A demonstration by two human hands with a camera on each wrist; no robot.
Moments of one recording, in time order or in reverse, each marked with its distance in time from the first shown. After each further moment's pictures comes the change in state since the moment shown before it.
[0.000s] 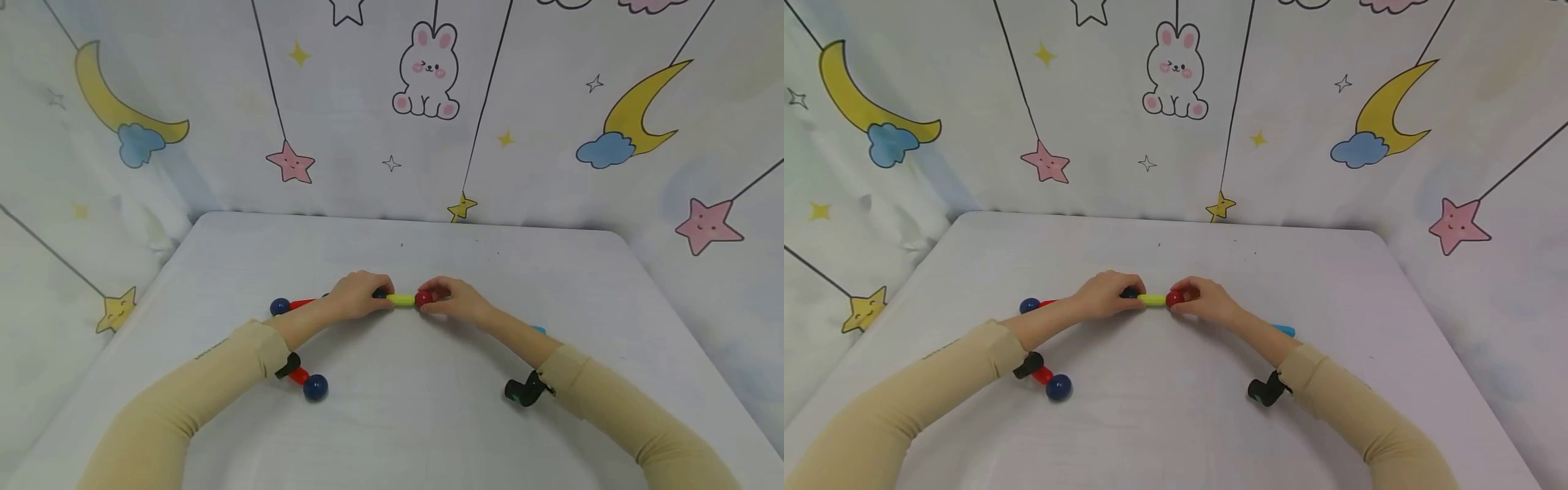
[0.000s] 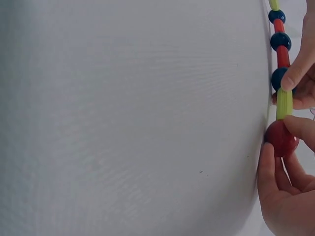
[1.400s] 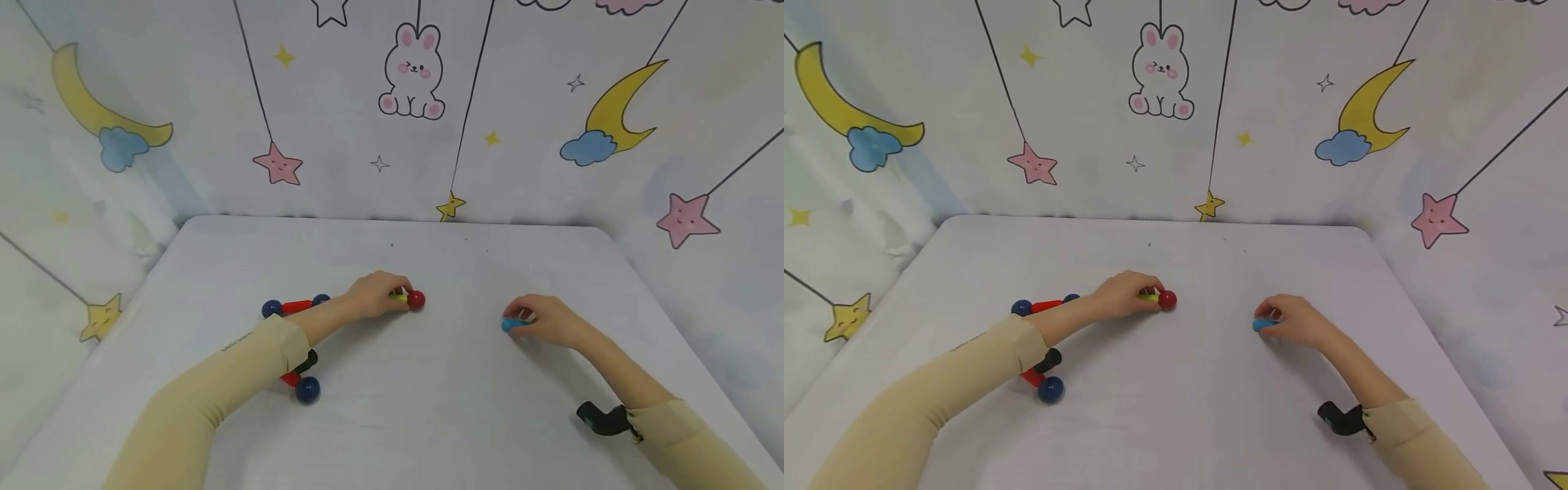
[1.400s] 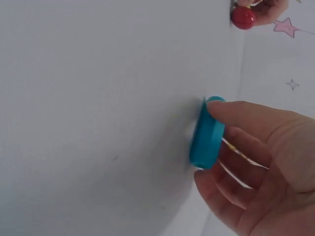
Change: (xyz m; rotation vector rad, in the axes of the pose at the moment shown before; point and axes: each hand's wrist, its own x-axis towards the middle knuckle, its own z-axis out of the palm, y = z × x) left_hand 0.029 0.028 0.017 -0.030 -0.041 0.050; right_hand -0.105 0.067 -0.095 -0.396 0.044 -0.173
